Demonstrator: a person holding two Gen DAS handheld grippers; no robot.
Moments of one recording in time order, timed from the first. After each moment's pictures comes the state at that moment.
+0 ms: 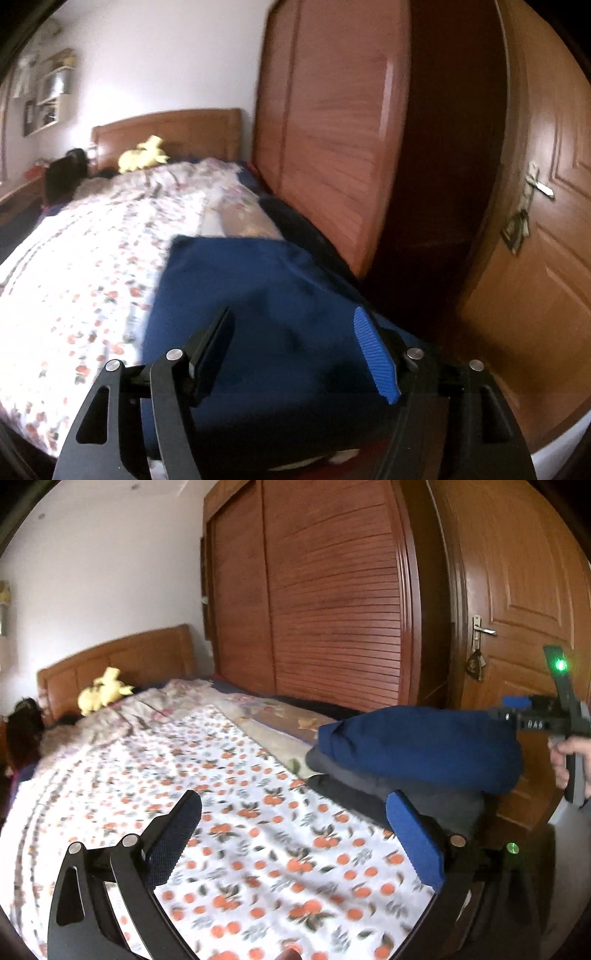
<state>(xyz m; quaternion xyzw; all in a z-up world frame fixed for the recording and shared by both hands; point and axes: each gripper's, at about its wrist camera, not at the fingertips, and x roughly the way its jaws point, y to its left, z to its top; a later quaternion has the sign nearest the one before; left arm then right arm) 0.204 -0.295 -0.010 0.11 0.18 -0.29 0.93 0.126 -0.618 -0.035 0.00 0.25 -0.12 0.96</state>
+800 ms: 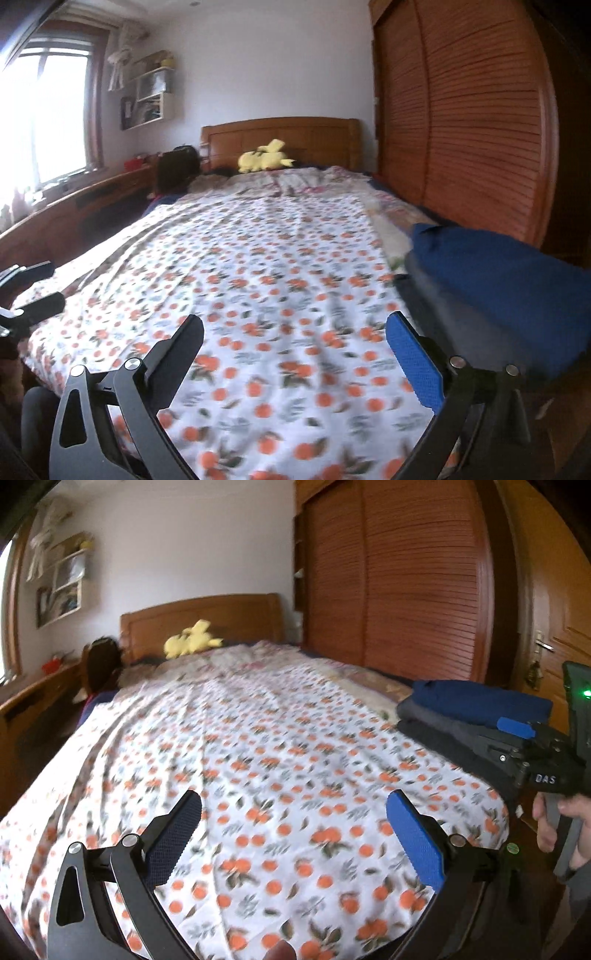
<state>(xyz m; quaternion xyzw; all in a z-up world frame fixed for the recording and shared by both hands) 0.120 -0.105 -0.055 0.05 0.24 -0.14 0.96 0.129 -0.351 -0.085 0.01 0.22 0.07 0.97</state>
